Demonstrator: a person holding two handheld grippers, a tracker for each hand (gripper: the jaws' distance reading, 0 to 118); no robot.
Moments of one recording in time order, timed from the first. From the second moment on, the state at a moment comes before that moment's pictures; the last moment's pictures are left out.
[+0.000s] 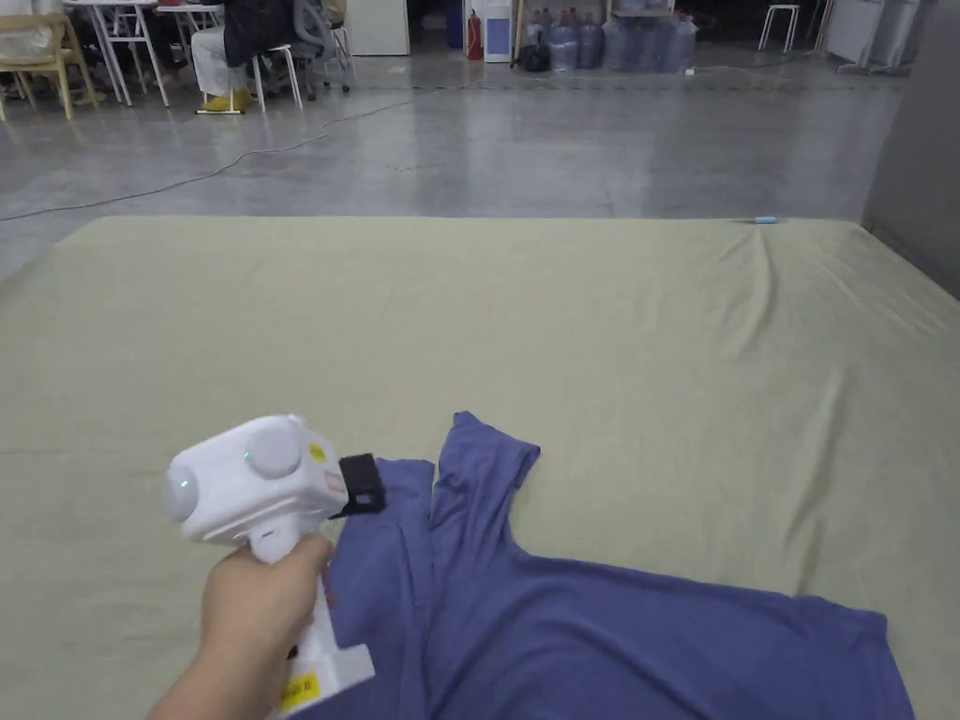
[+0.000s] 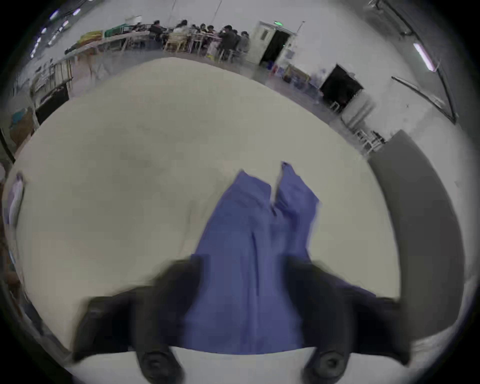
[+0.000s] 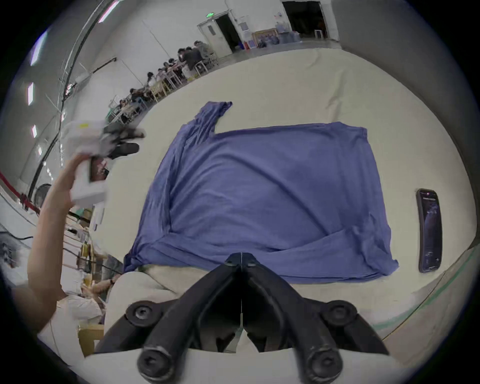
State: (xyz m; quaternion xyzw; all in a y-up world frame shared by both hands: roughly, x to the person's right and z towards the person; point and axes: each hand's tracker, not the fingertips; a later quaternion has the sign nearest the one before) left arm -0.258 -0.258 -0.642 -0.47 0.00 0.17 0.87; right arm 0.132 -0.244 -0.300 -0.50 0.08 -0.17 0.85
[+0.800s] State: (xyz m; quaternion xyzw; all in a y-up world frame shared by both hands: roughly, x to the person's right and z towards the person) left arm -0.221 -0.152 -0.528 -0.46 -0.14 -0.06 0.87; right arm 0.133 -0.222 -0.293 -0.48 0.09 -0.20 0.85
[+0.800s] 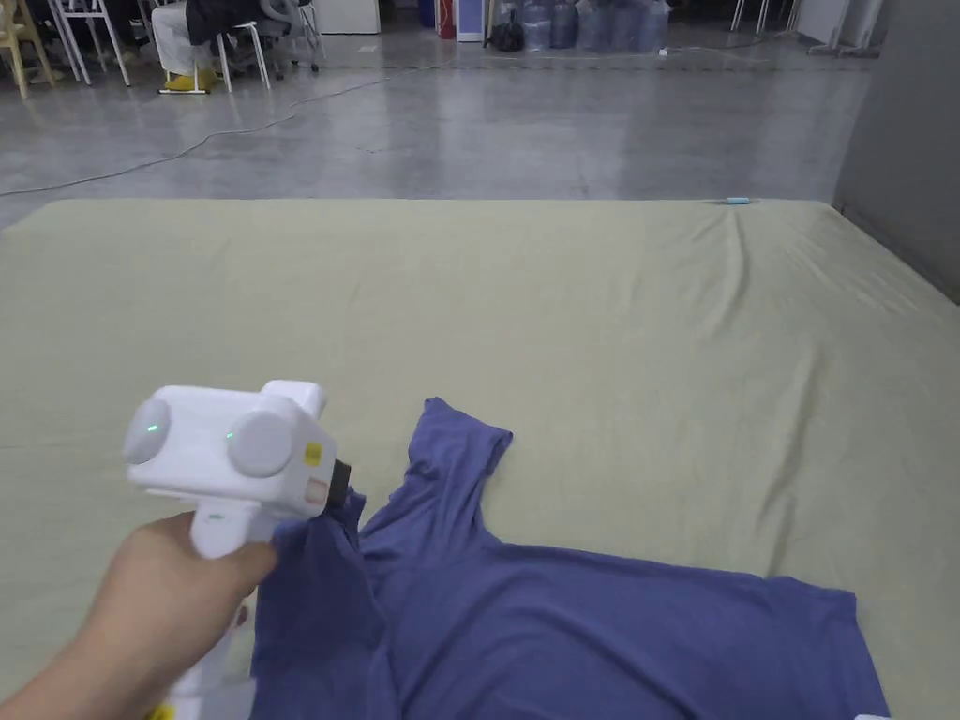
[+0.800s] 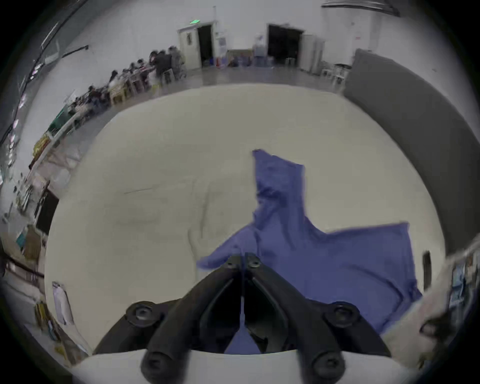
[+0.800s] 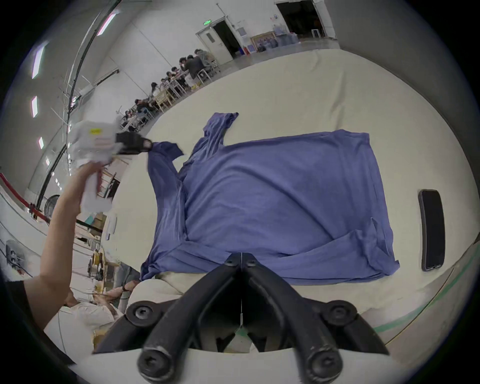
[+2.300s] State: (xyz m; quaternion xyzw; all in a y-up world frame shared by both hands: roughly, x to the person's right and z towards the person) left arm -0.184 -0.318 -0.629 -0.55 -0.07 -0.05 0.83; right arm 0.159 -0.258 -0.332 -0.51 0.05 -0.21 0.83
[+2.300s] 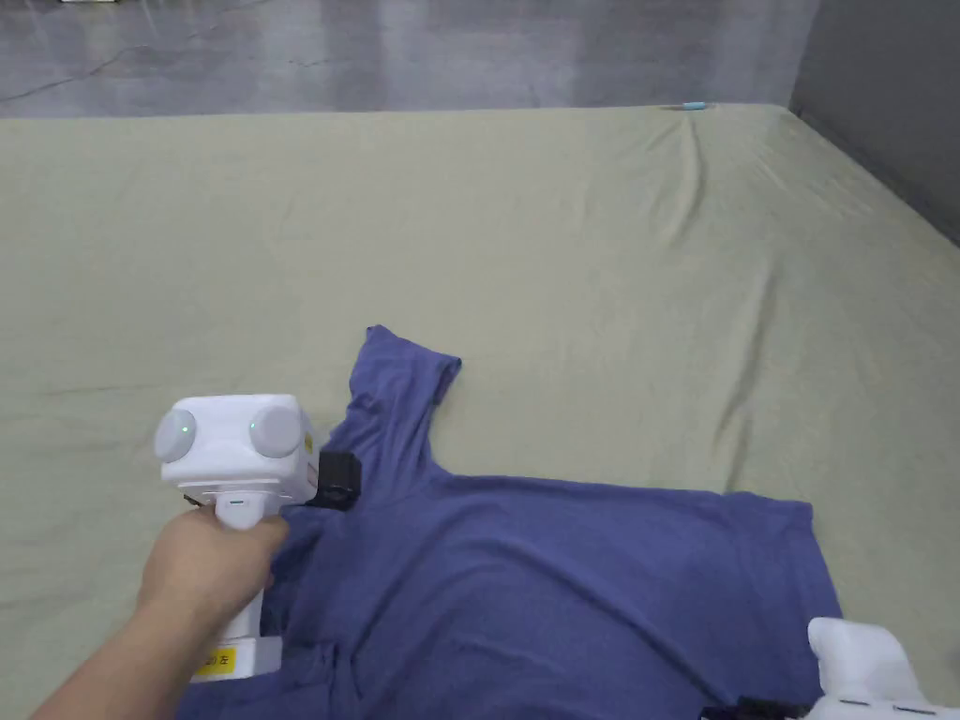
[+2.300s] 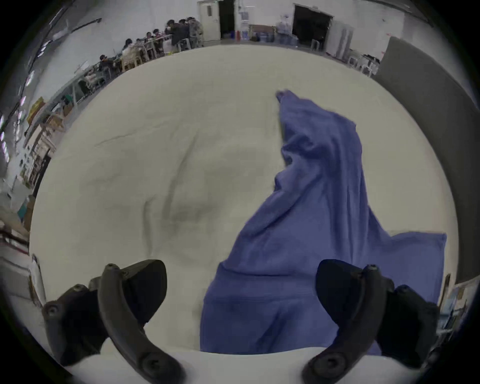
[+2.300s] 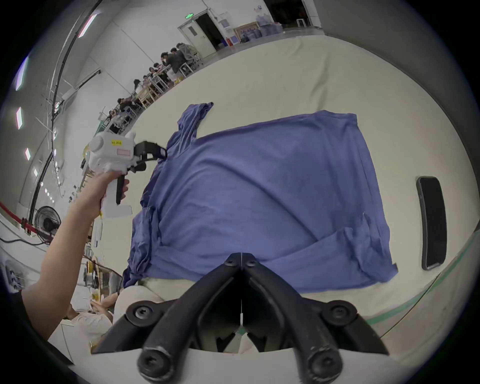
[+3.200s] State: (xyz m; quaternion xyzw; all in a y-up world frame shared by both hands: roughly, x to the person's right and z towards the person) left arm -0.205 -0.223 -0.595 -0.51 -0.14 -0.04 0.85; right arm 0.233 -0.273 -0.536 -0.58 -0.03 -0.10 0.81
